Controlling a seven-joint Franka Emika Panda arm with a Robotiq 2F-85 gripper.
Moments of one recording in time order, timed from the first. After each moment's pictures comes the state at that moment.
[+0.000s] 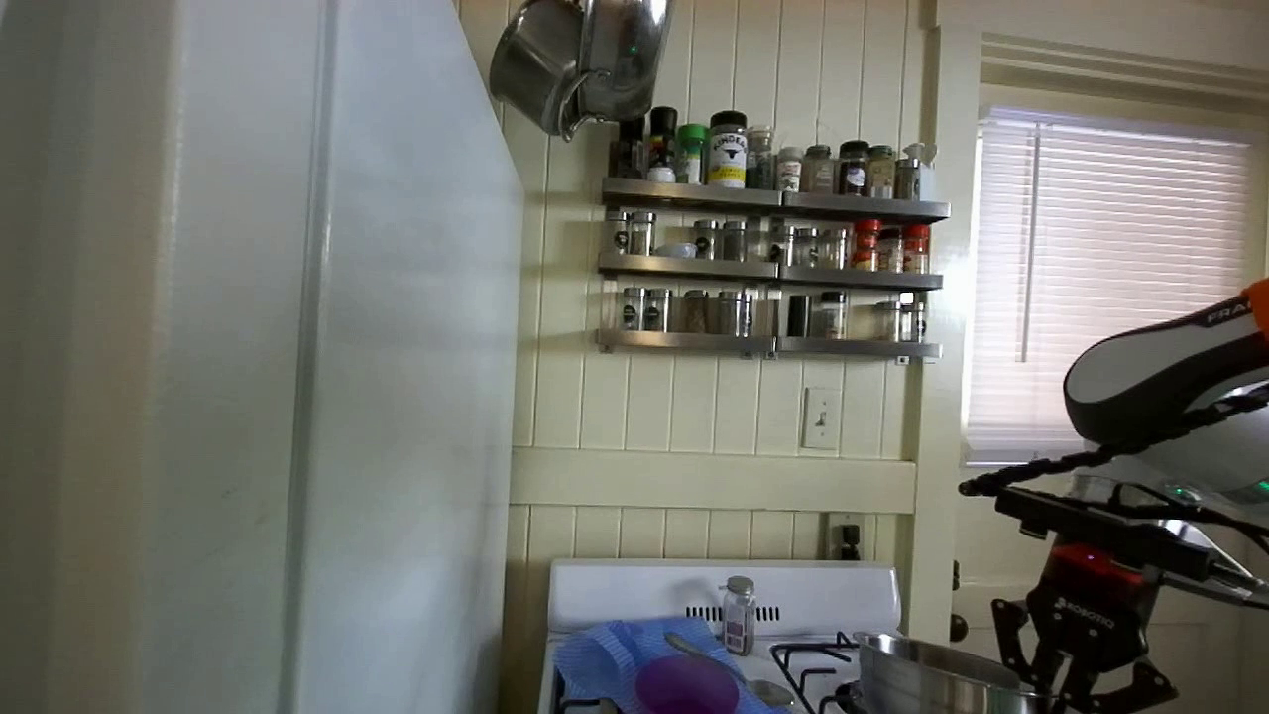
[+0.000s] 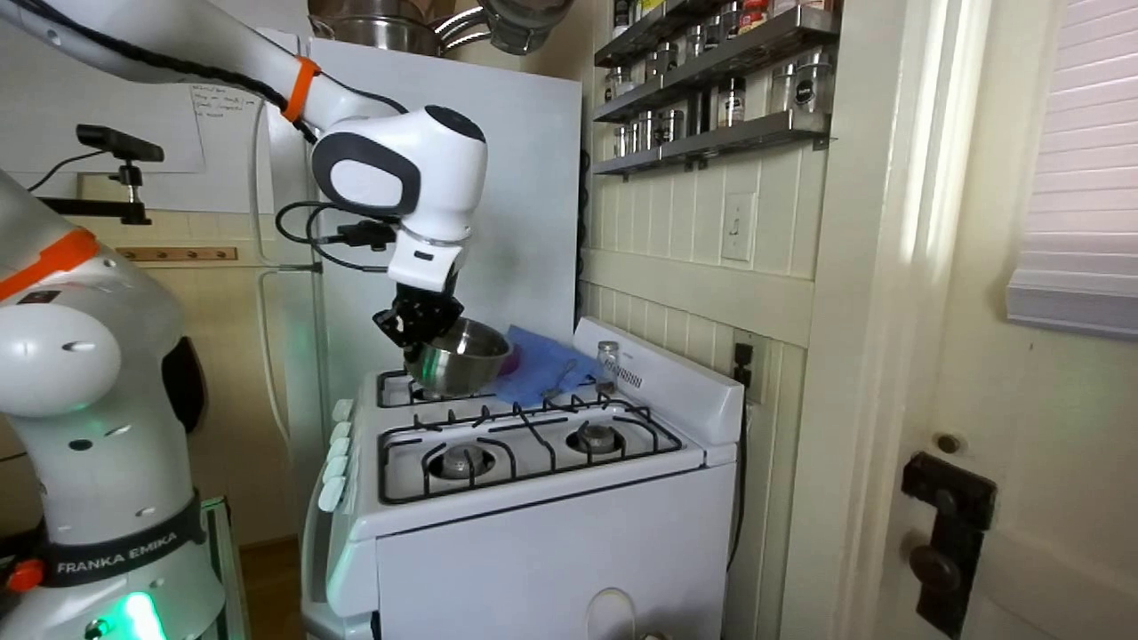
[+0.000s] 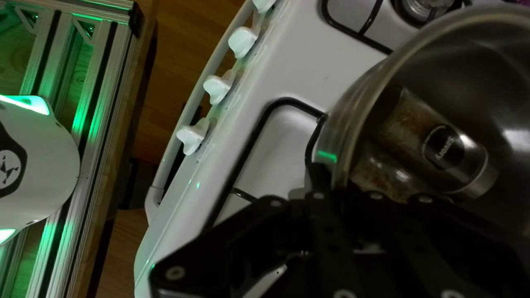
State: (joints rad) arm -0.19 -0.66 -0.07 -2.75 0.45 1.94 0.93
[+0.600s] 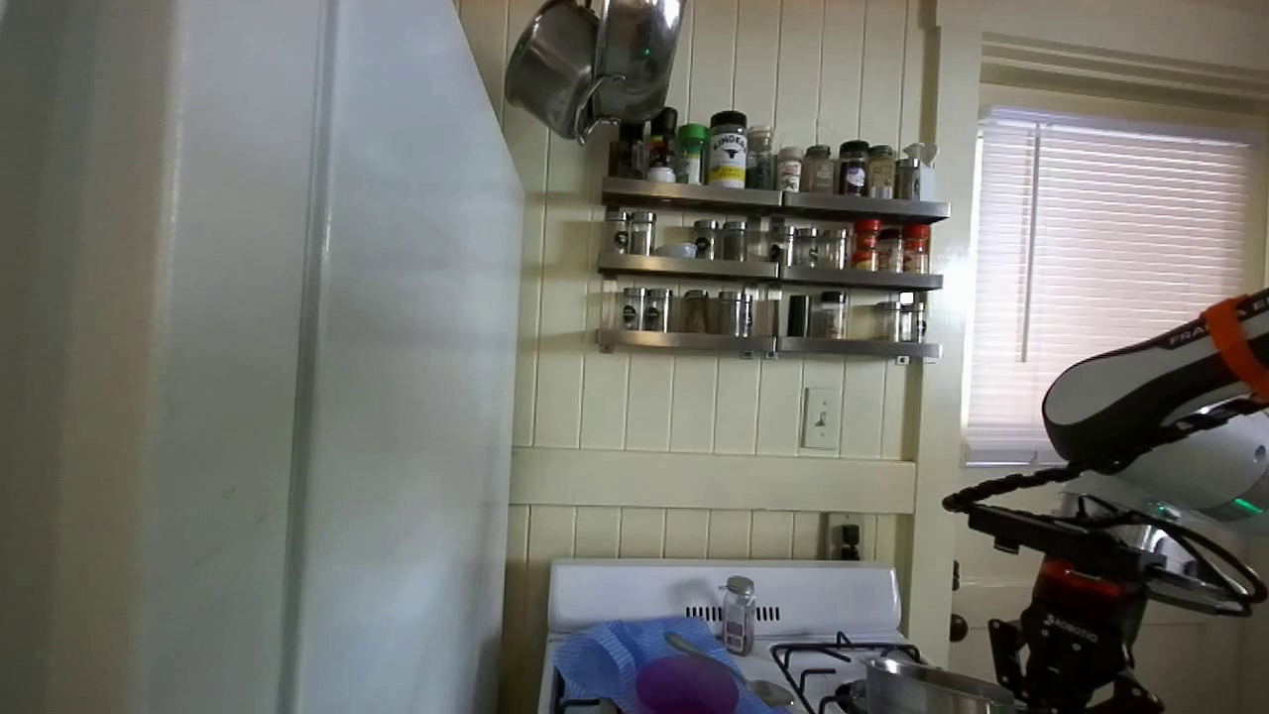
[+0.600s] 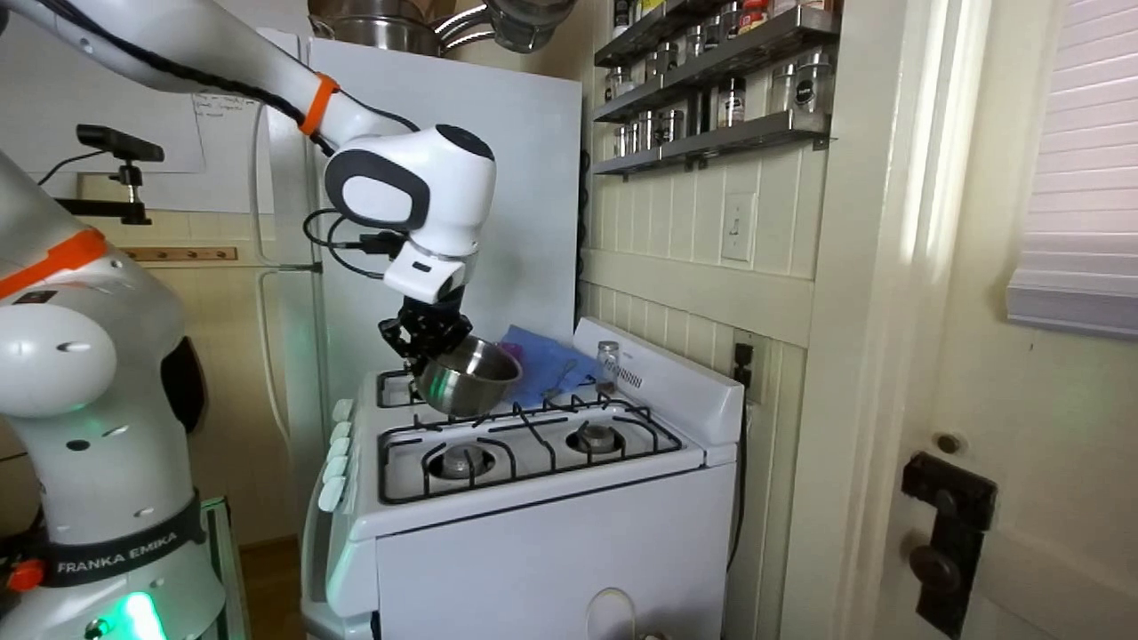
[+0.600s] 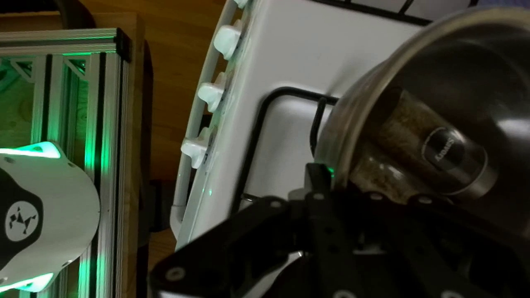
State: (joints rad) arm -0.21 -0.59 -0.03 -2.75 0.47 1.99 1.13
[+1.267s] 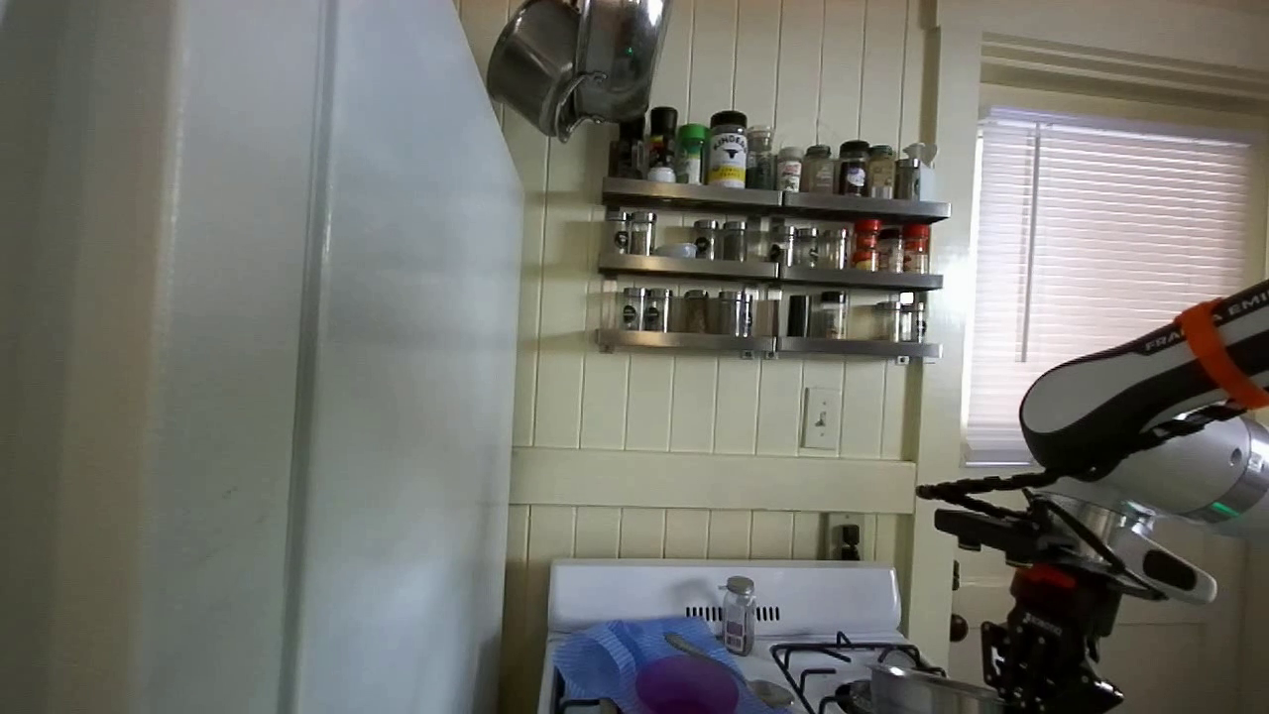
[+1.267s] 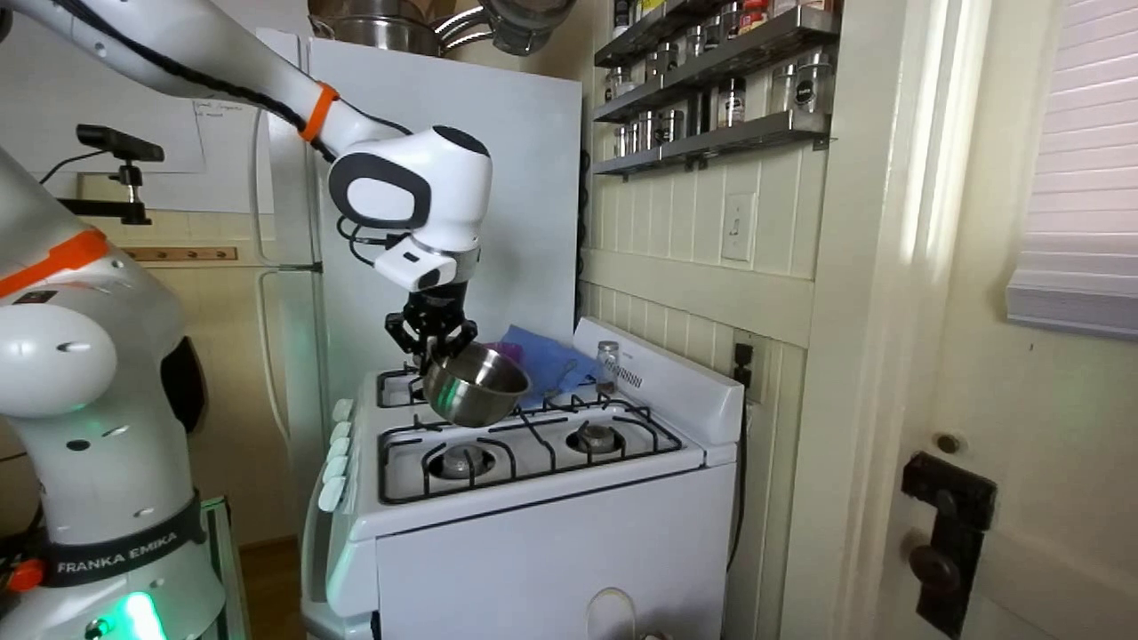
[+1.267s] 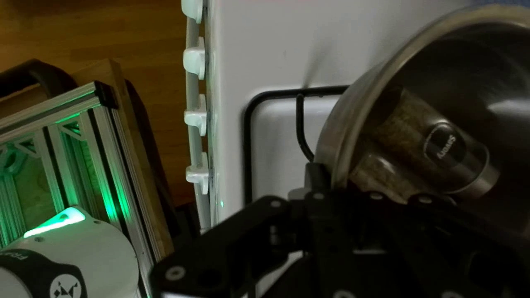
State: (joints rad) arm -0.21 -0.58 0.04 -2.75 0.47 2.05 1.50
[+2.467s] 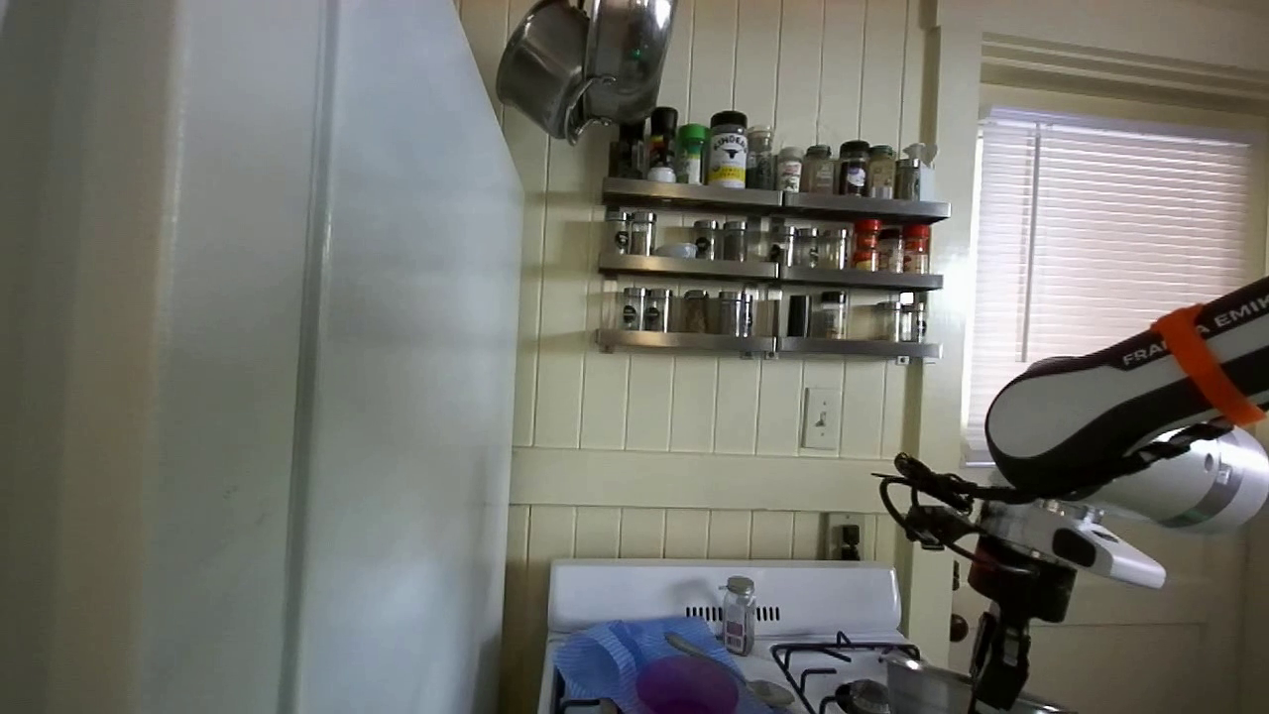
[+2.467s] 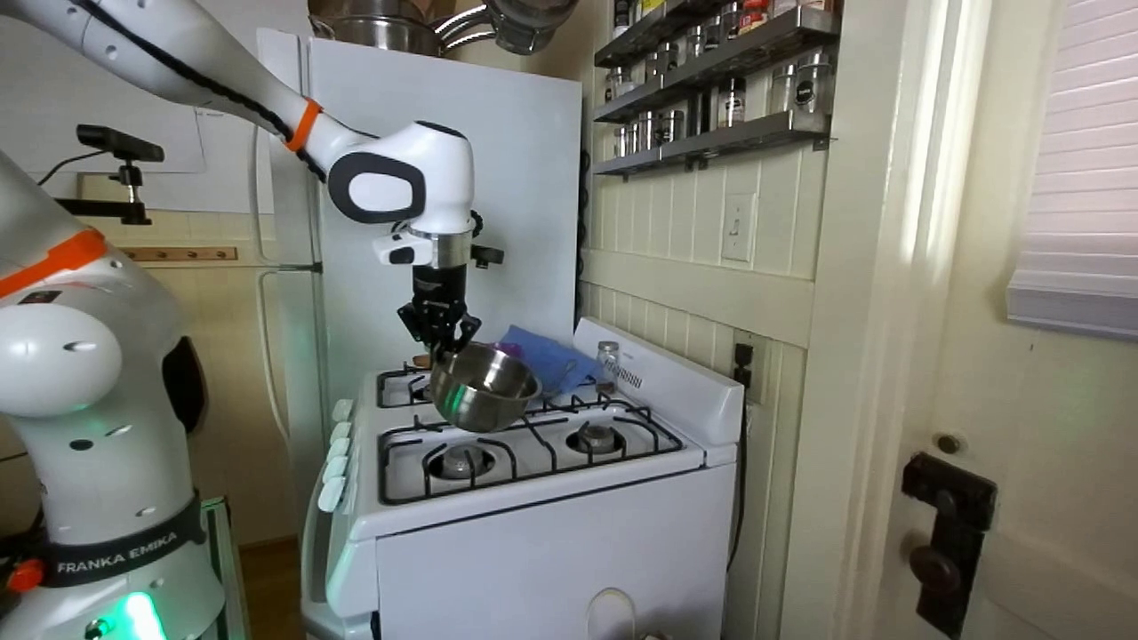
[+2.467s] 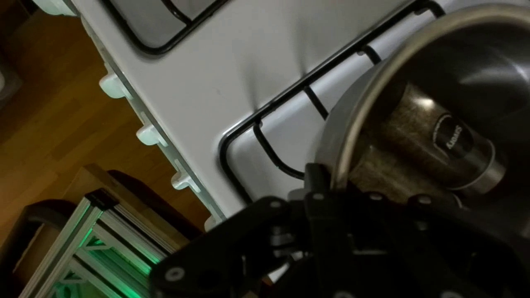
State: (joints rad) arm -0.18 -0.59 0.17 -2.74 0.39 2.18 2.22
